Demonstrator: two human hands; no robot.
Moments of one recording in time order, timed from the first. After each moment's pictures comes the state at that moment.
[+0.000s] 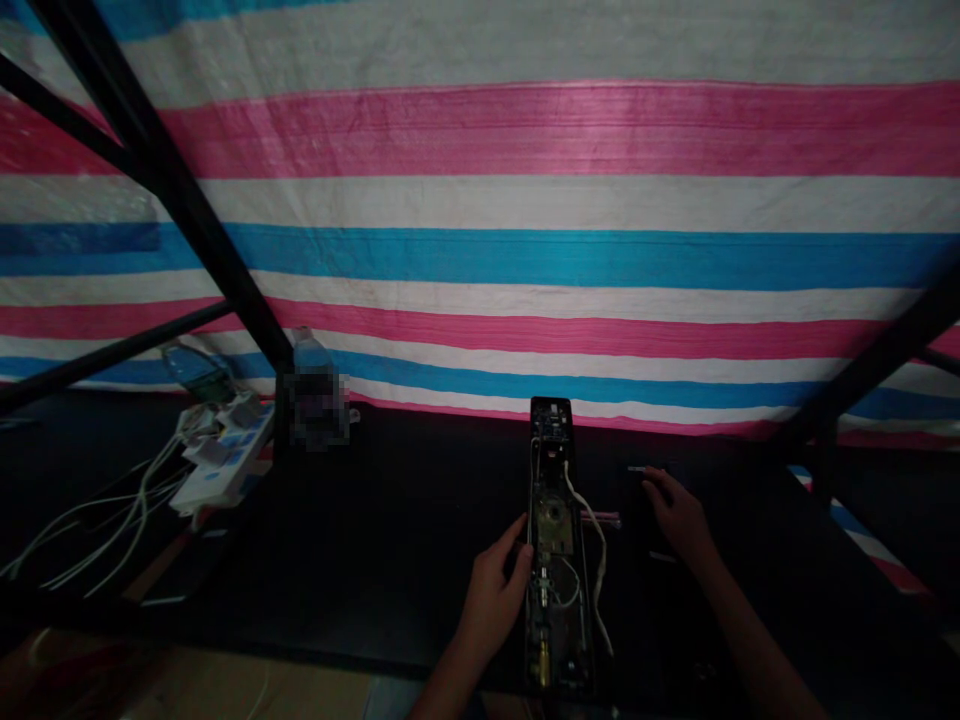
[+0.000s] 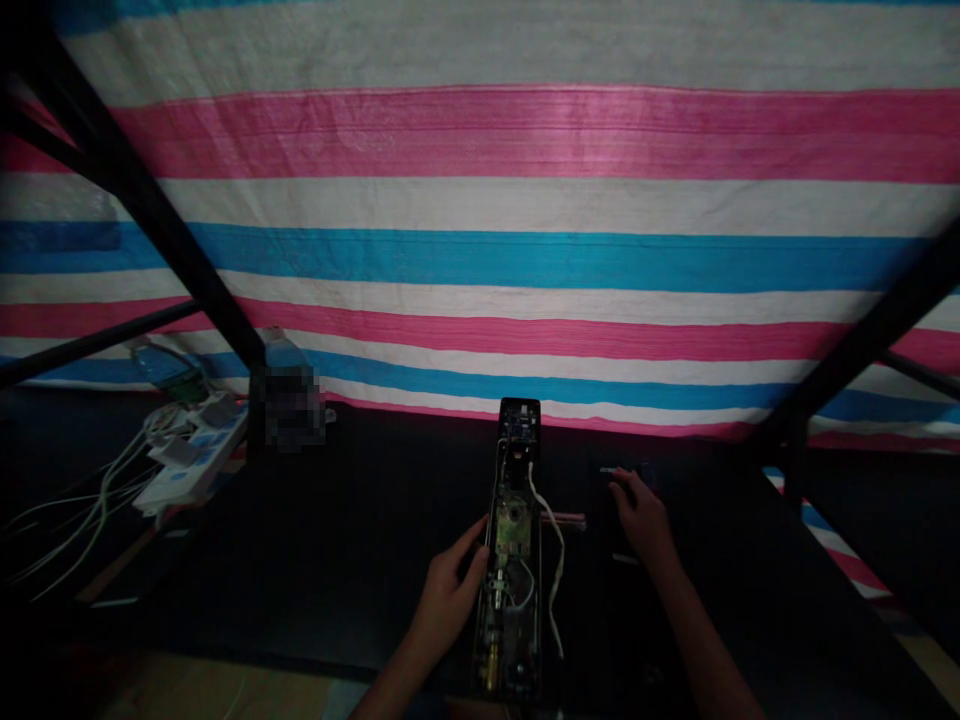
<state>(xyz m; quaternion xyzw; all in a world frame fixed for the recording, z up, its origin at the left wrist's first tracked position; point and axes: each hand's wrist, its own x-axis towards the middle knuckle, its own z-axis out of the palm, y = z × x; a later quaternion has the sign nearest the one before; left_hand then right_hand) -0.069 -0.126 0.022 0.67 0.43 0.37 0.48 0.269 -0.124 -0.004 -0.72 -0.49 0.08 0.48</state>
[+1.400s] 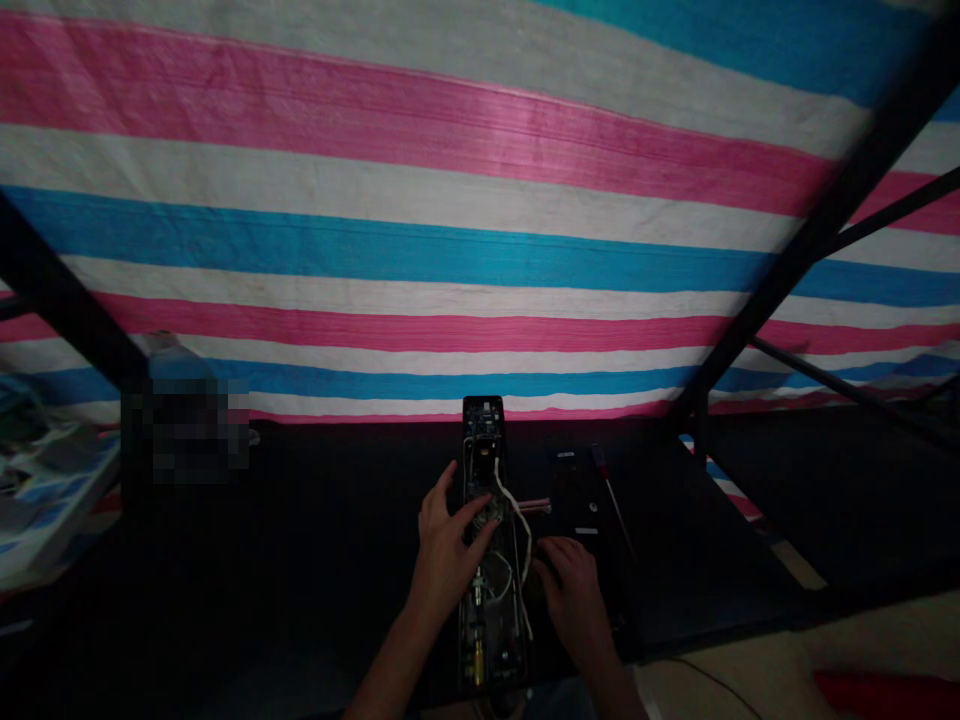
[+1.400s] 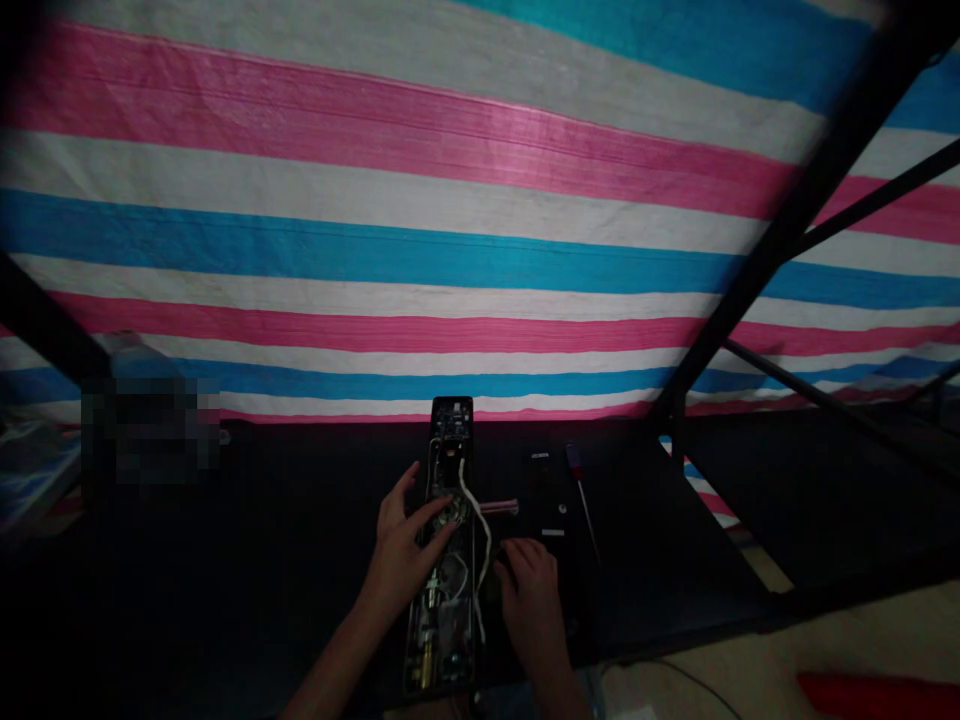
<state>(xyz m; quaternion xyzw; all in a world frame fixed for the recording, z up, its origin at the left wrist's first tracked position) -0.034 -0.087 0.037 0.80 0.39 0.42 0.19 0.144 -0.216 -0.014 -0.73 -0.56 0.03 0.38</state>
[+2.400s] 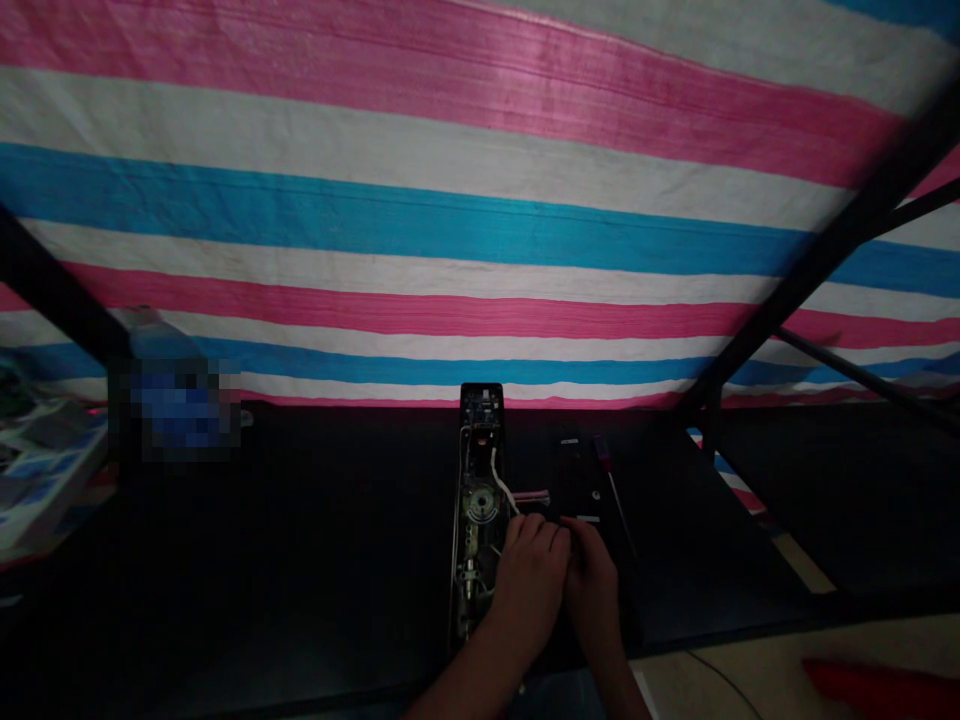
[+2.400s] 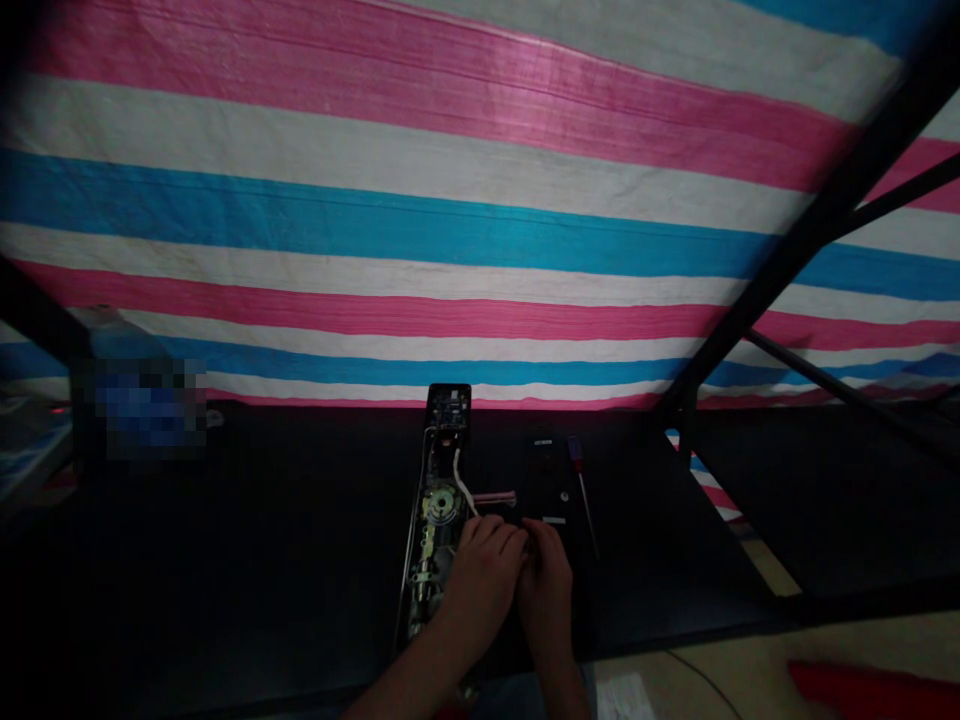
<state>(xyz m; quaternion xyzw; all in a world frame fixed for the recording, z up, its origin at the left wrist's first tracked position) 0.057 -0.159 0.052 0.92 0.30 0.21 0.13 0.166 -0.217 -0.012 -0.72 -0.43 0.09 0.53</state>
